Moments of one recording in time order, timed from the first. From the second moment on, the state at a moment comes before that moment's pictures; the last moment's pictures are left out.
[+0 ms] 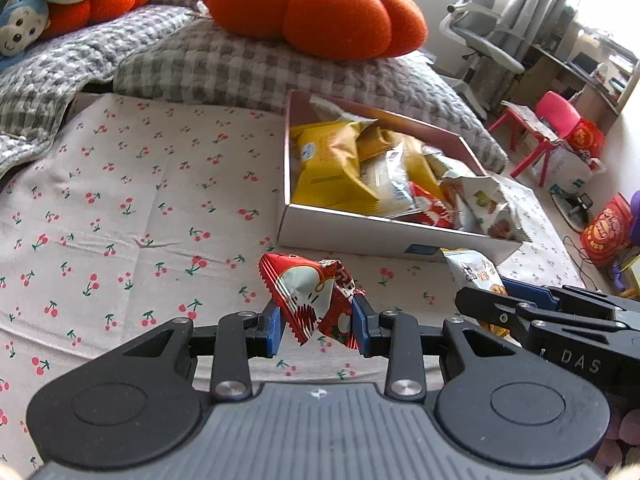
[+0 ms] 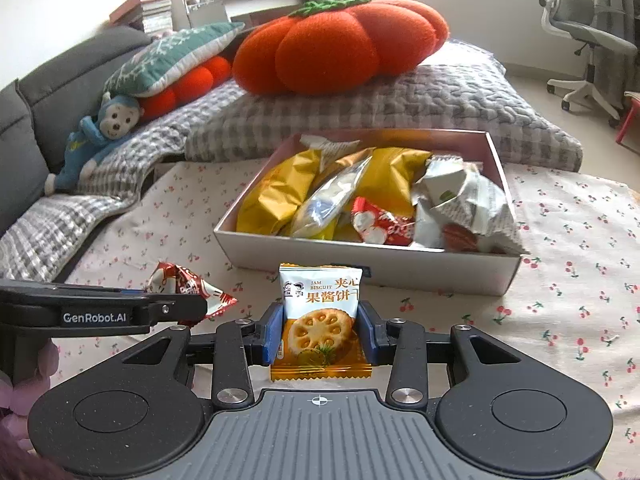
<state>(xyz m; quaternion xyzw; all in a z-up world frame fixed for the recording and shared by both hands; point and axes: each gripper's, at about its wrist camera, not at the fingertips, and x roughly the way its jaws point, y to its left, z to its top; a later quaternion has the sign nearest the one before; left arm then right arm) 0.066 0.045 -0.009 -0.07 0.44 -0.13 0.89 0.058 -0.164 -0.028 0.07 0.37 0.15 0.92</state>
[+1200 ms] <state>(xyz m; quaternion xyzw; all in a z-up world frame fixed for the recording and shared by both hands) 0.113 -0.049 0.004 -0.03 0.32 -0.20 0.92 0.129 -0.234 0.002 0.19 0.31 0.09 0.93</state>
